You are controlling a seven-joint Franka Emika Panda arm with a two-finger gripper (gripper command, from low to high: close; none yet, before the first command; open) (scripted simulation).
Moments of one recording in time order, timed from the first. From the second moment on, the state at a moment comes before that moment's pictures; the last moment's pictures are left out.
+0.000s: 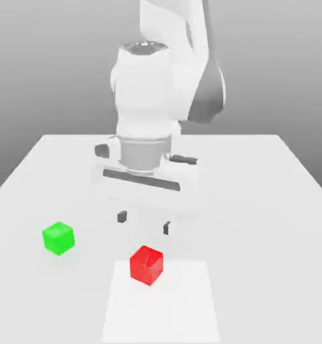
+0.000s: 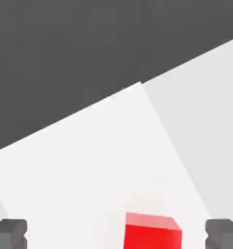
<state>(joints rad) -0.15 -0.07 0.07 -2.88 0.01 2.84 1.23</state>
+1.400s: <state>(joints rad) -0.51 -0.04 -0.29 -2.92 -0.03 2.88 1.20</state>
